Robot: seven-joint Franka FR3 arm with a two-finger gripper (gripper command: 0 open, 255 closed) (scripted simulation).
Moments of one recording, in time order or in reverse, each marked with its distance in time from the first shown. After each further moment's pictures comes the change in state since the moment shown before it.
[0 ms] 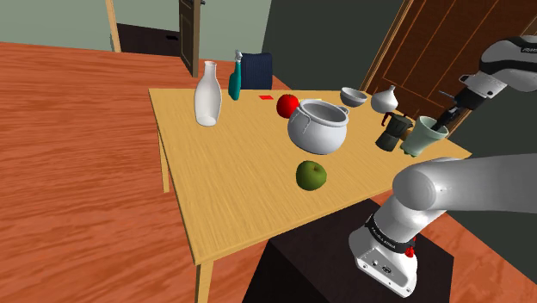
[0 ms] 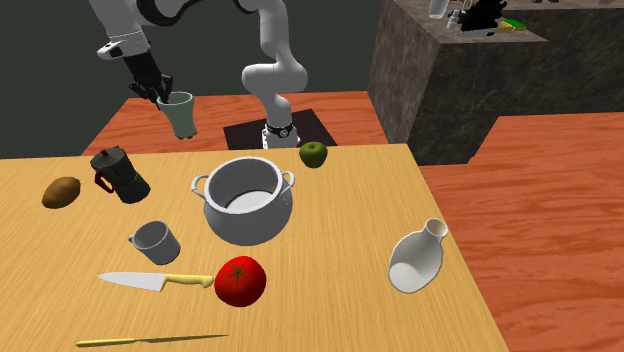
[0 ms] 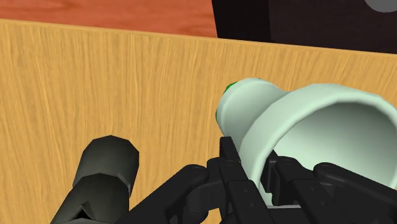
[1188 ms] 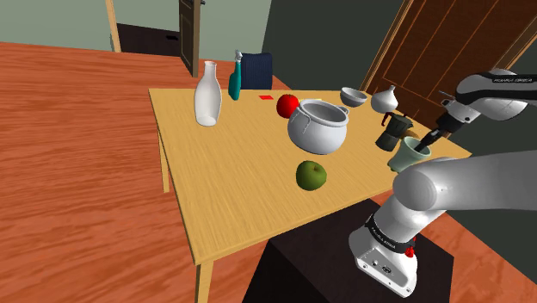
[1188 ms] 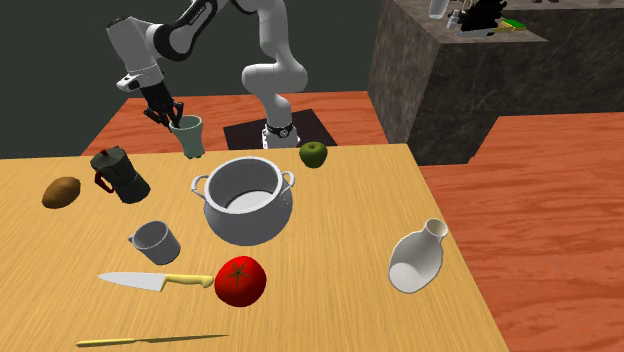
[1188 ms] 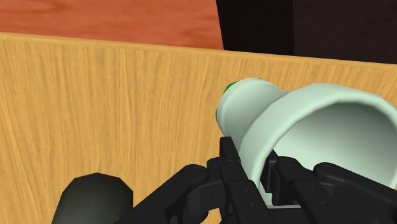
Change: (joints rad) arm 0.013 0.035 -0.153 -0.178 -0.084 0.234 -0.012
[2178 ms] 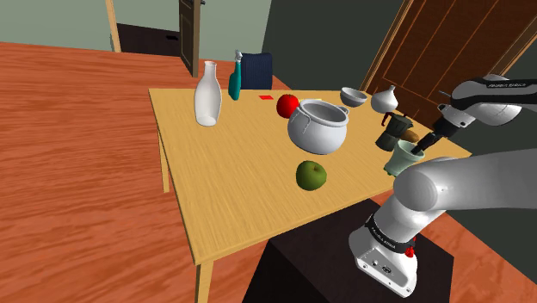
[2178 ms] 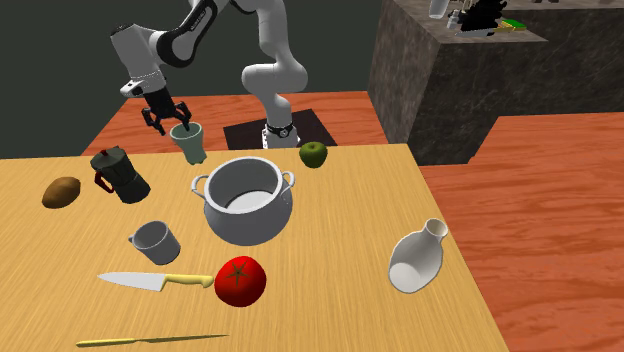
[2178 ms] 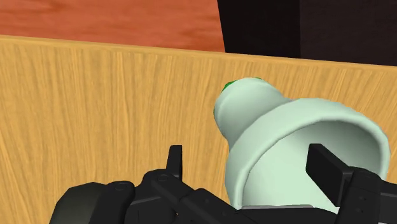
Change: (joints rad) arm 0.014 0.018 -0.041 -0.028 -0.016 0.053 -0.002
